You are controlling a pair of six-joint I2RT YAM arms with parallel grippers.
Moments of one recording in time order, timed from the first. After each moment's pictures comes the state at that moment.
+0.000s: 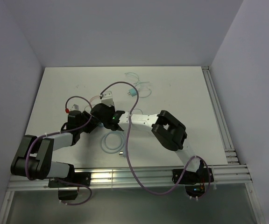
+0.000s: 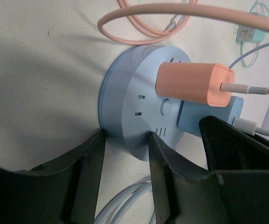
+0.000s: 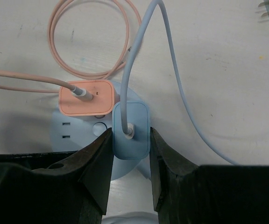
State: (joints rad) left arm -0.19 1.37 0.35 0.37 0.15 -0.97; right arm 1.07 2.16 1.60 -0.24 0.68 0.60
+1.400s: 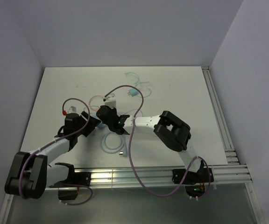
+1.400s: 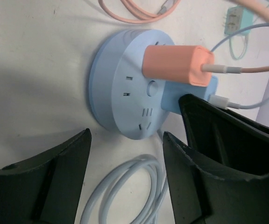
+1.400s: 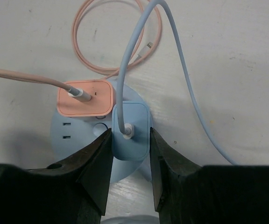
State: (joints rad) left arm -0.19 1.20 0.32 0.25 0.15 -0.97; right arm 1.07 2.10 1.41 0.04 0.61 0.58
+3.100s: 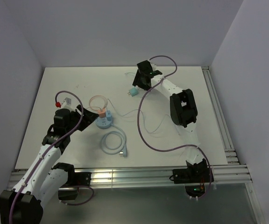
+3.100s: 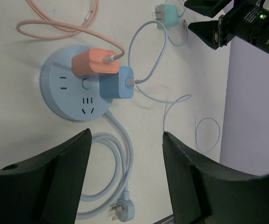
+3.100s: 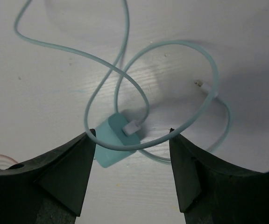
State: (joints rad) left arm -0.19 0.80 0.50 -0.17 0.20 -0.87; right arm 0.44 2.33 1.98 -0.55 0.17 0.70
